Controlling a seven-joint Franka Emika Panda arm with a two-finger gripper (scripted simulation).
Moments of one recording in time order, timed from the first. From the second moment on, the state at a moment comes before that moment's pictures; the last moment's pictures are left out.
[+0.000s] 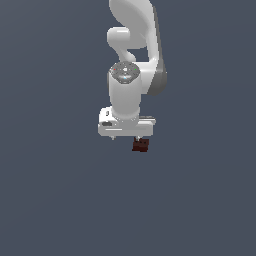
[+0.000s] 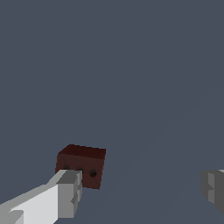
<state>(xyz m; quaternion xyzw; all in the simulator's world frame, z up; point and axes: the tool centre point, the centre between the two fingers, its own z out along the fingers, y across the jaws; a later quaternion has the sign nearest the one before) 0.005 -0.008 0.165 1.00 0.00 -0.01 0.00</state>
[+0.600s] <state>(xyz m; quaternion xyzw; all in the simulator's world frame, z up) 0.000 -0.002 0.155 1.00 0.07 -0.01 0.00</state>
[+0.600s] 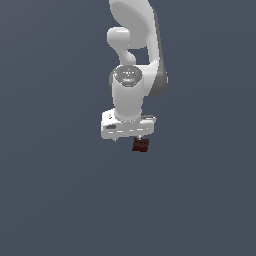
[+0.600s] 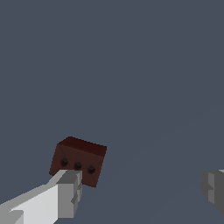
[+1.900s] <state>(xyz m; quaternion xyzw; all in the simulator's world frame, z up) -0.026 0.036 0.104 0.90 0.44 -0.01 0.01</state>
